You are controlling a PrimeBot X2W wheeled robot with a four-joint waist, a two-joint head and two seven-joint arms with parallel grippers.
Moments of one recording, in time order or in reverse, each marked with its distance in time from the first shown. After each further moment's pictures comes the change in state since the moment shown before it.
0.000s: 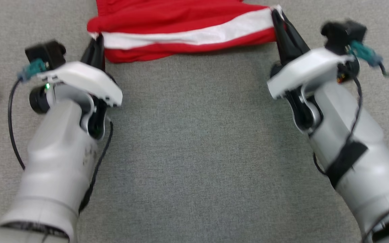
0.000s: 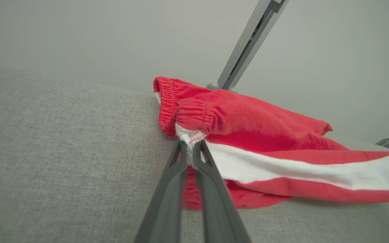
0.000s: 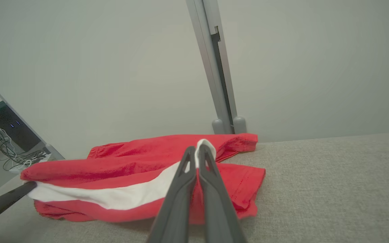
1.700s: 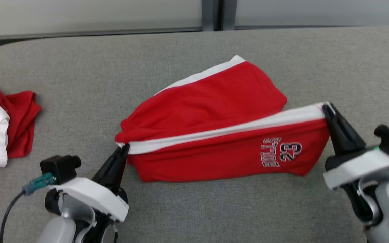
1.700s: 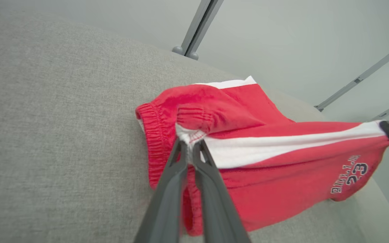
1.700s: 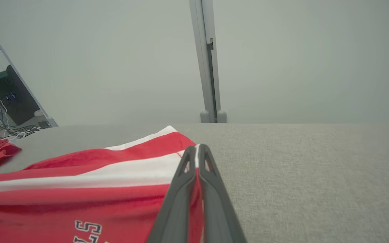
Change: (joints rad) left arm 0.910 0.144 0.035 -1.092 -0.102 0.101 0.375; right arm 0.774 -0.200 -0.325 -0.759 -0.215 0.001 0.207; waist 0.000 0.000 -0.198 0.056
